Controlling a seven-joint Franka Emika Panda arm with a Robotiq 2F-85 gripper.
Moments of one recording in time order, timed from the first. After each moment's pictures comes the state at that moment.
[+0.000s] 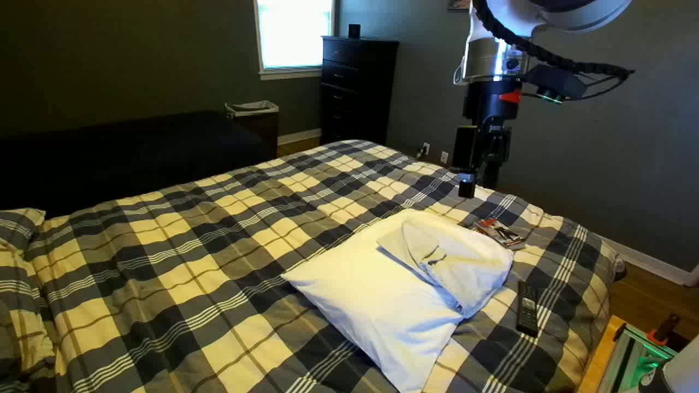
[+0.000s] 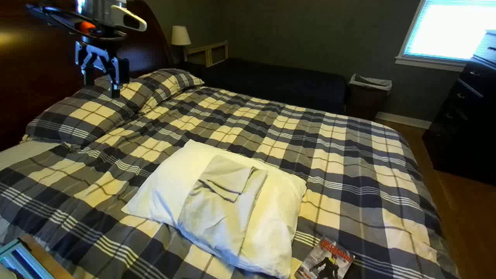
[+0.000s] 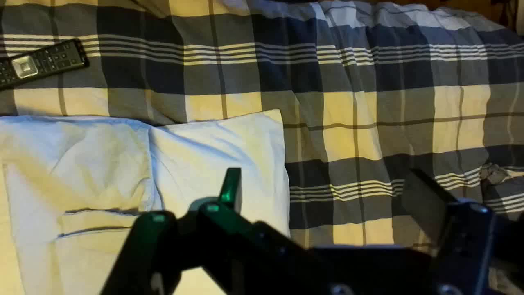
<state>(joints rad) 0.13 -0.41 0.07 -2.25 0.22 1.65 0.07</state>
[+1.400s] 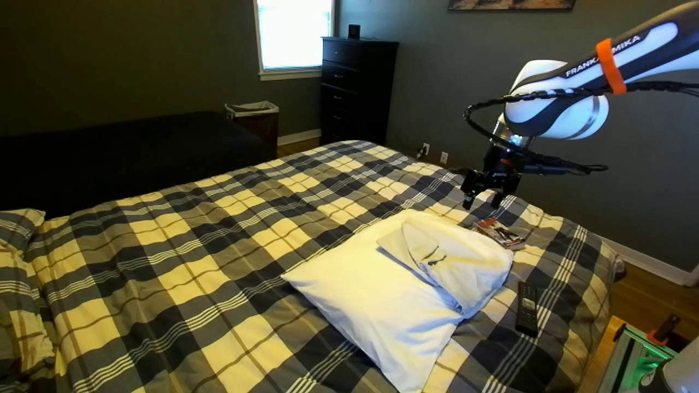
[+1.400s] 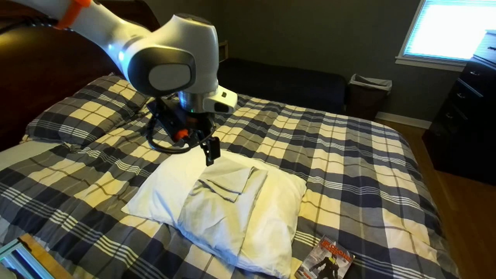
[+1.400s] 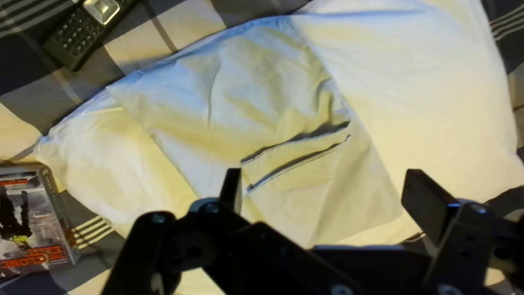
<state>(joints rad) -0.14 -0.20 -0.14 -2.52 0.13 2.35 -0.01</state>
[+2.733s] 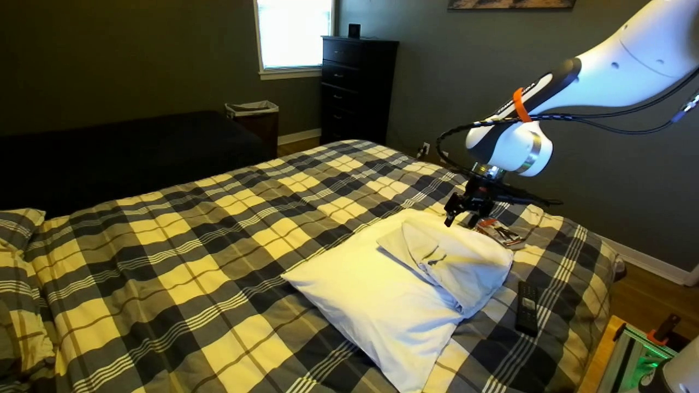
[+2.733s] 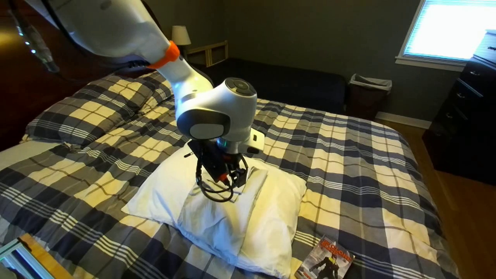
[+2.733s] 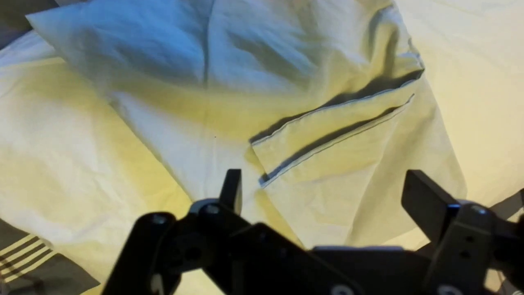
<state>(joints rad) -0.21 0.22 -0.14 -2.35 0.50 2.54 -0.41</state>
